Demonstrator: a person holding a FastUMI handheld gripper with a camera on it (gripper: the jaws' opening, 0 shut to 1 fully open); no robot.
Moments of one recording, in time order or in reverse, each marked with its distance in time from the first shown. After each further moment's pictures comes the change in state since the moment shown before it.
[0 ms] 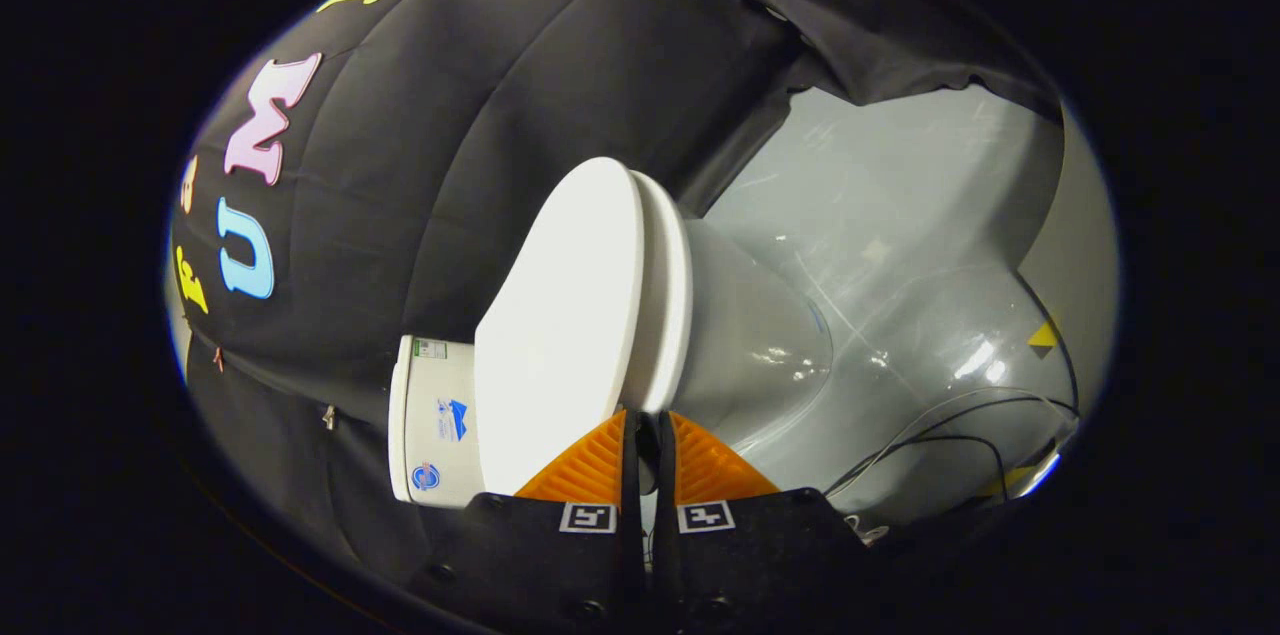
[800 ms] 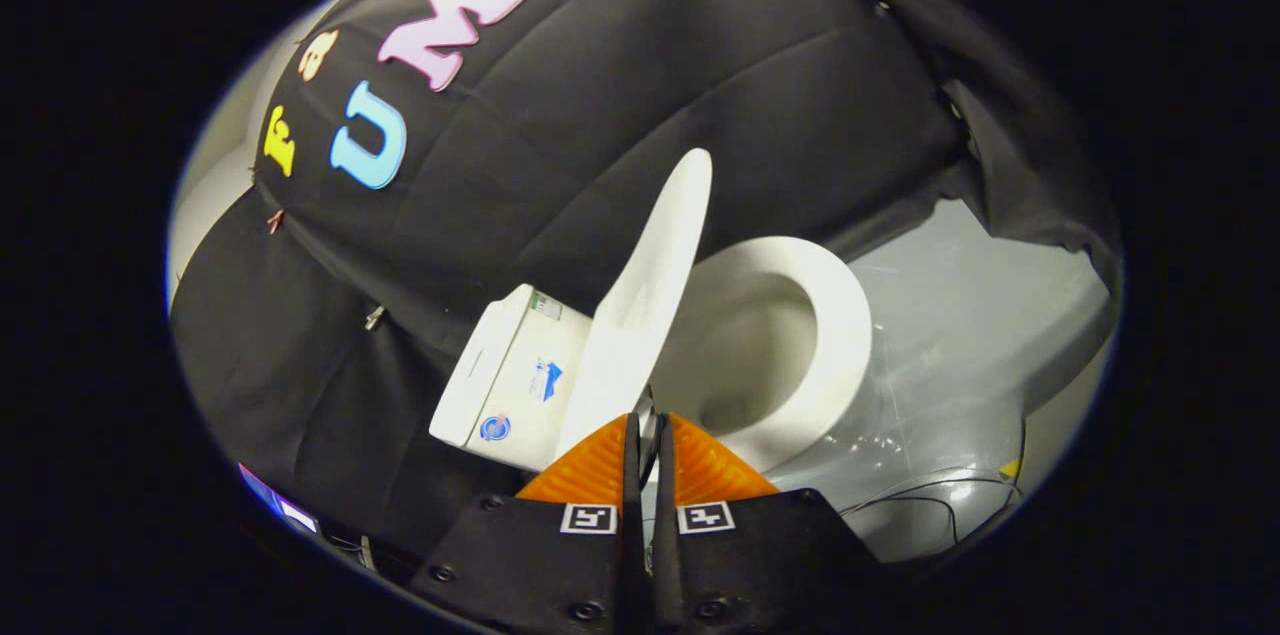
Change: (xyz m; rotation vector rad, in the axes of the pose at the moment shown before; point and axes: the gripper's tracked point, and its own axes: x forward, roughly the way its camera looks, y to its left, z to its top) arm -0.074 0.156 0.013 -0.415 0.008 0.210
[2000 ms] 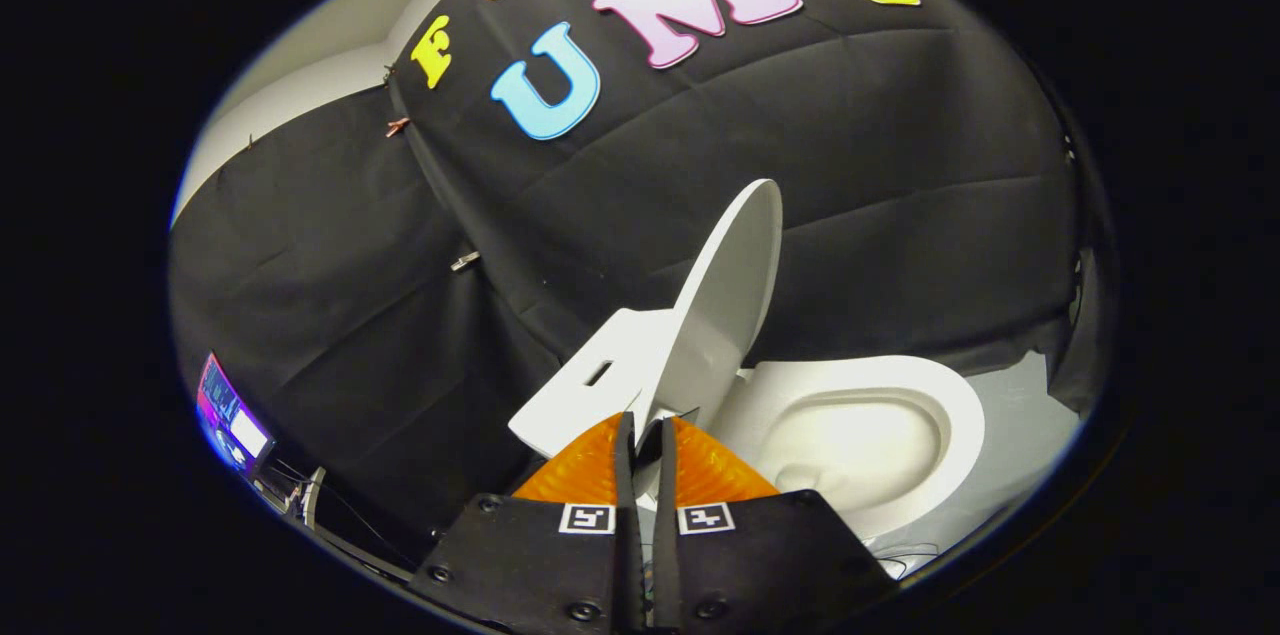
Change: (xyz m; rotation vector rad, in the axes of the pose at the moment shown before) arm 0.012 0.202 0.008 -0.368 -0.021 0.199
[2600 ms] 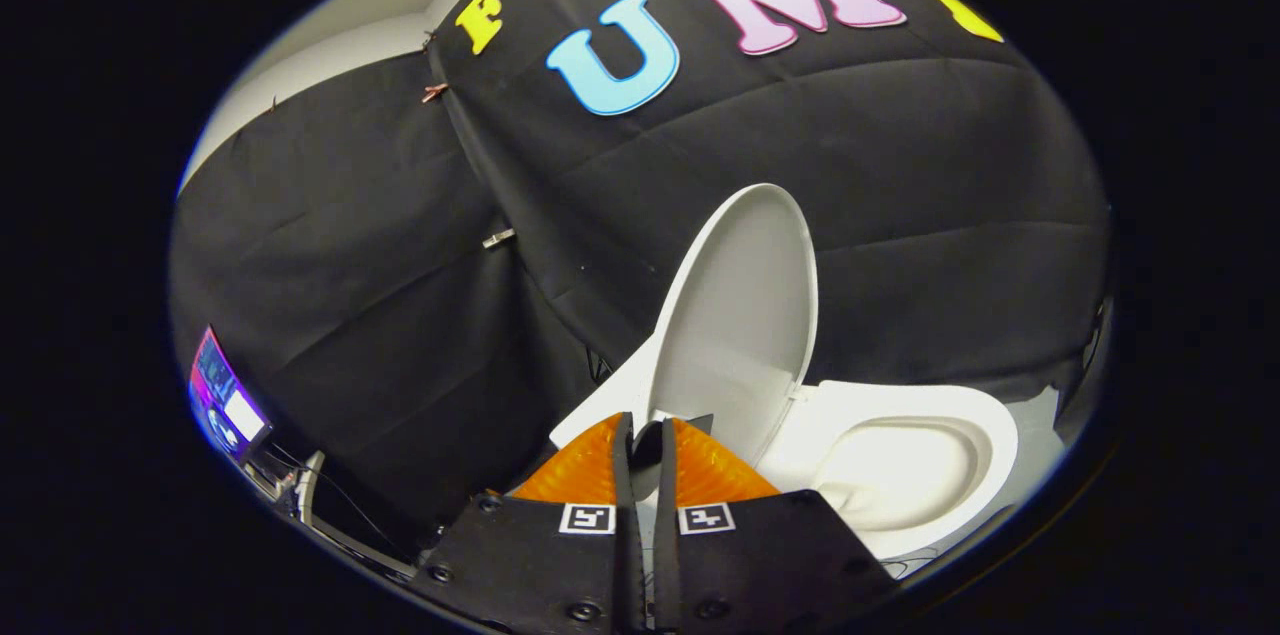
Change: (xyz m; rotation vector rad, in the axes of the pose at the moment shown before) arm 0.069 0.100 0.007 -0.112 0.051 0.031
